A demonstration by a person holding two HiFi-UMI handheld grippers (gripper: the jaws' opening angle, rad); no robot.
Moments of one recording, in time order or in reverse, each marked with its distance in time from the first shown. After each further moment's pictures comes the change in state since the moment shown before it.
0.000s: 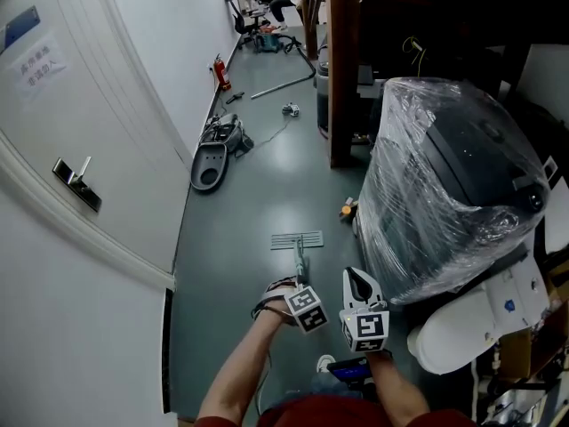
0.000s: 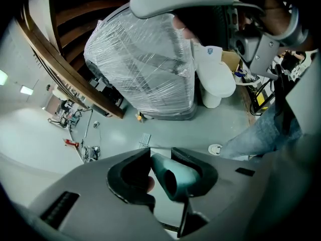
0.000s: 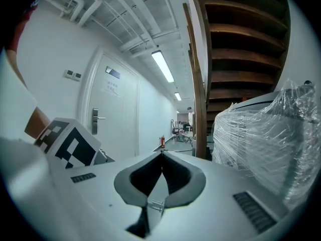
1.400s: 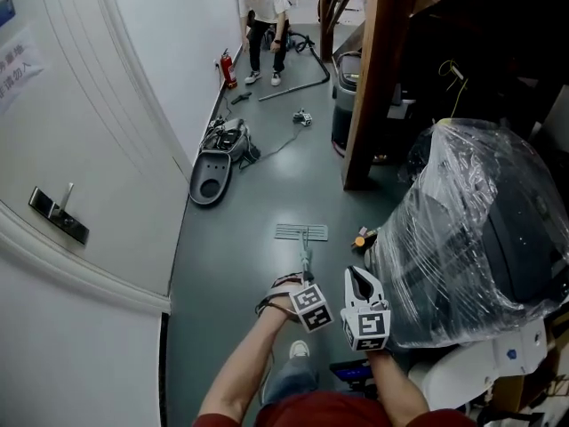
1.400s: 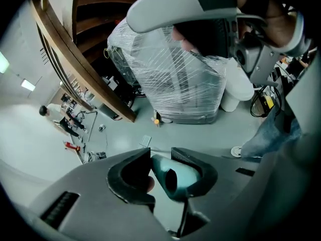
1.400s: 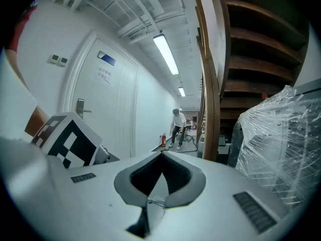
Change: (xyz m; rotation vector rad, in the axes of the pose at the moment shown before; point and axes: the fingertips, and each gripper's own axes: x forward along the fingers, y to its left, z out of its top) left arm 0.098 0.279 -0.012 -0.020 -0.078 0.009; right arm 0.299 -0.013 0.038 -0.045 0.034 0.022
